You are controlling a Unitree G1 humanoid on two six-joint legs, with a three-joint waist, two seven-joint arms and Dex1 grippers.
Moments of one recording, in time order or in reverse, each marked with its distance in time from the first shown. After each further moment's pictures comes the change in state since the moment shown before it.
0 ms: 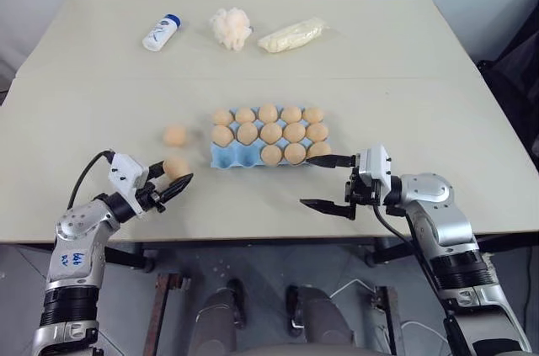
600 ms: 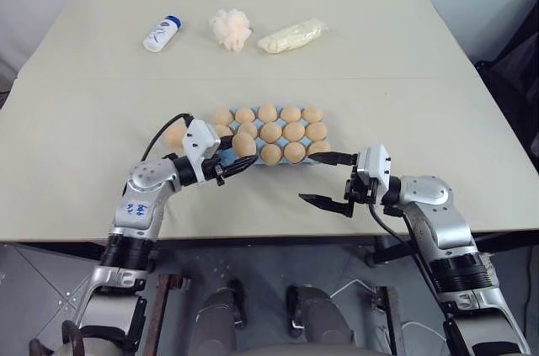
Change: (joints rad) left arm -0.348 -0.166 -0.268 0.189 0.117 -0.005 -0.014; right arm 0.008 0.009 -0.001 -0.017 -0.014 -0.009 -0.087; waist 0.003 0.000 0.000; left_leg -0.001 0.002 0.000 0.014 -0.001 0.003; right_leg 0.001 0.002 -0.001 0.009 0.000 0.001
